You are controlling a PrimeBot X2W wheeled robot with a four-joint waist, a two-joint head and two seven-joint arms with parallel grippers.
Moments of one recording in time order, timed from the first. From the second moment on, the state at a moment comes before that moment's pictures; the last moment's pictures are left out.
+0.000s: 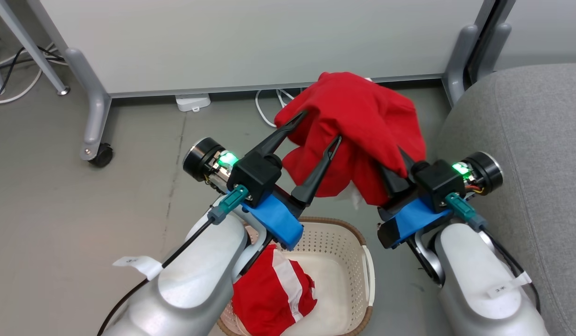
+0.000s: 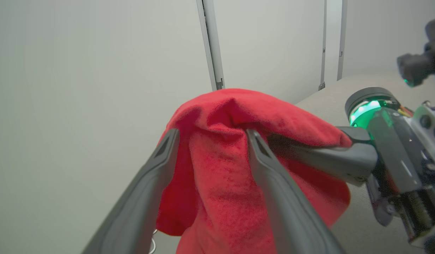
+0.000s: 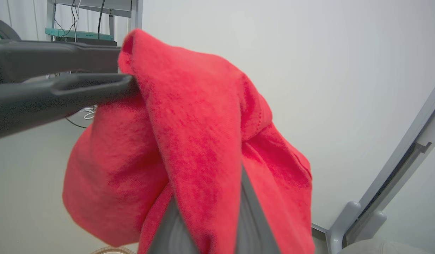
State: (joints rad) left arm -0.67 0.12 -0.75 0.47 -0.34 -0.12 -0.26; right arm -0.51 -0.06 0.27 0.43 -0.06 0.13 -0.26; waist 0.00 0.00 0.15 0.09
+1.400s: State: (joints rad) left arm -0.63 0.13 -0.78 0.44 -0.28 -0.12 -0.26; right arm -0.32 -0.05 -0.02 0.20 -0.02 0.13 -0.26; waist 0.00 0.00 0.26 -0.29
